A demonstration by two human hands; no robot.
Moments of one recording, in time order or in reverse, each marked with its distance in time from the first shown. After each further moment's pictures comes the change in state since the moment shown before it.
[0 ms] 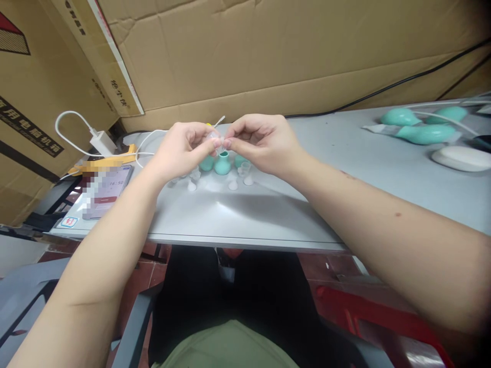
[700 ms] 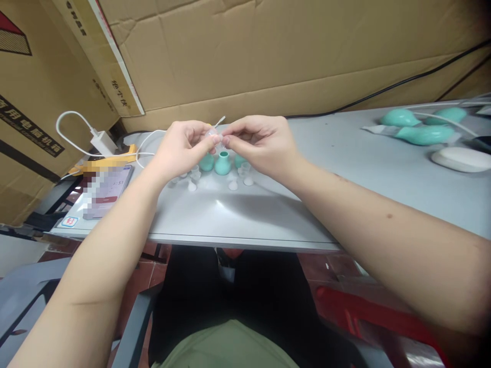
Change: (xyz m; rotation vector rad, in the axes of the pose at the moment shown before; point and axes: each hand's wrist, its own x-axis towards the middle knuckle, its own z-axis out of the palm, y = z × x) left_hand 0.002 -0.007 0.004 -0.003 0.077 -0.041; right_hand -0.004 -0.002 0.009 -0.047 0.128 -0.012
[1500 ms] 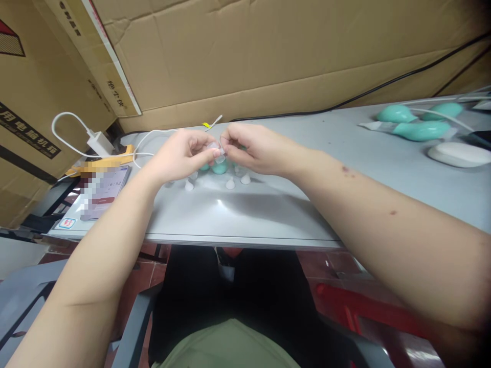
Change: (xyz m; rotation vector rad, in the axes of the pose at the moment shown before) left_hand -0.007 0.010 -0.003 -0.041 -0.213 0.030; right_hand 0.014 -0.003 -0.027 -0.342 -0.479 -0.128
